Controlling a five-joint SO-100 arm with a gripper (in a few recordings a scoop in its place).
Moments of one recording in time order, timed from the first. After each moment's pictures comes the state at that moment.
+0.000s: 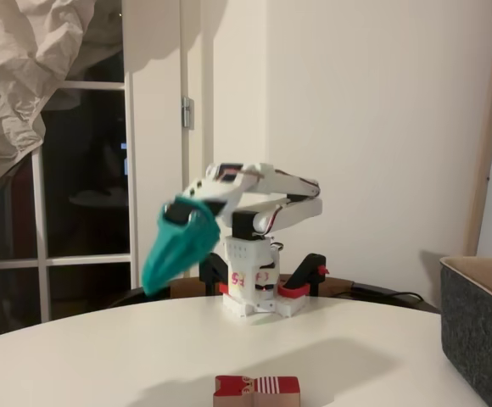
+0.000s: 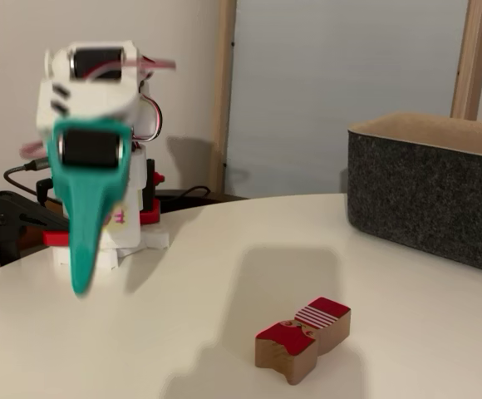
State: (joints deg) arm 49.6 175.9 164.6 49.8 100.5
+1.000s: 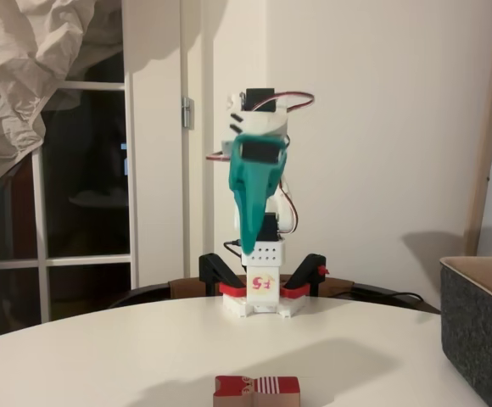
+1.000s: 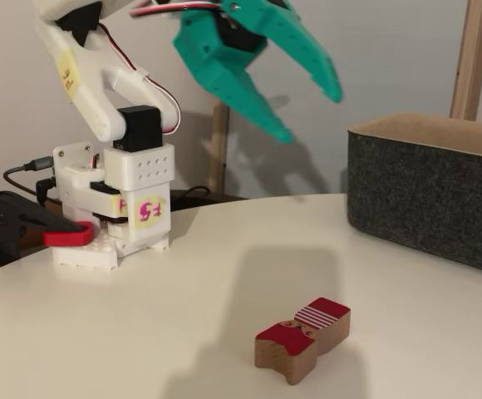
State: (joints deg) arm 11.6 138.9 122.3 74.5 97.8
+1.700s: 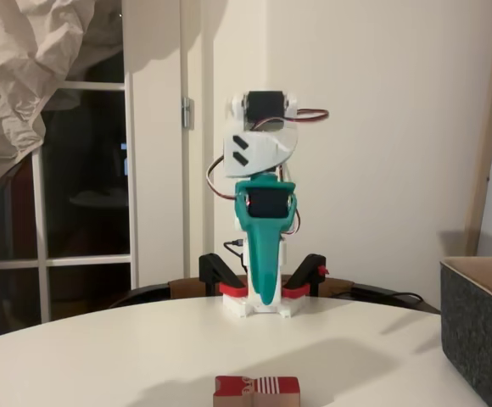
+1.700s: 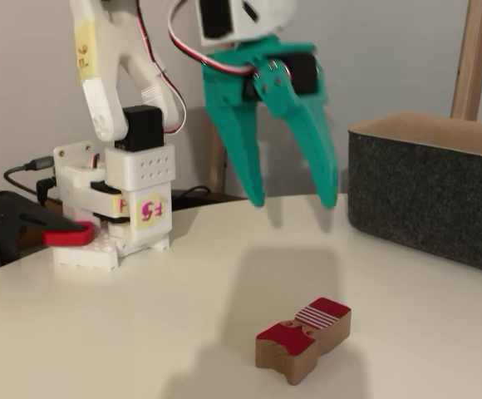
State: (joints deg) arm 9.7 108.1 104.8 87.5 95.3
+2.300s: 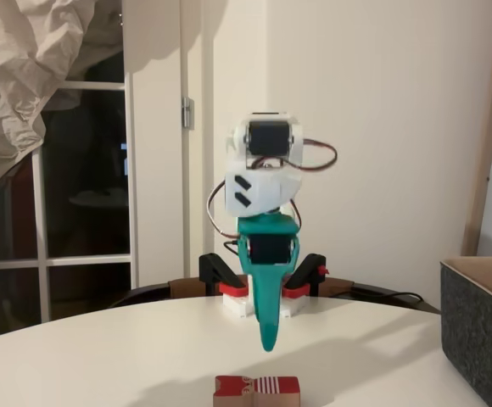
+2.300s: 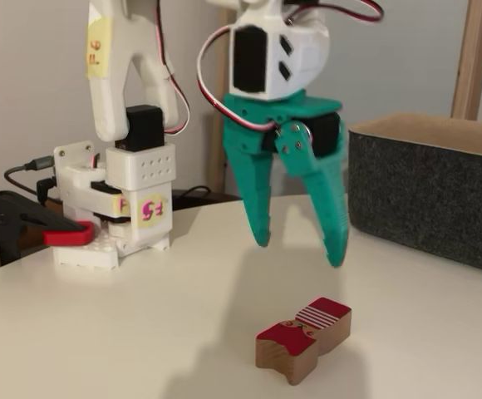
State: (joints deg) arm 9.2 93.7 101.8 86.8 92.7
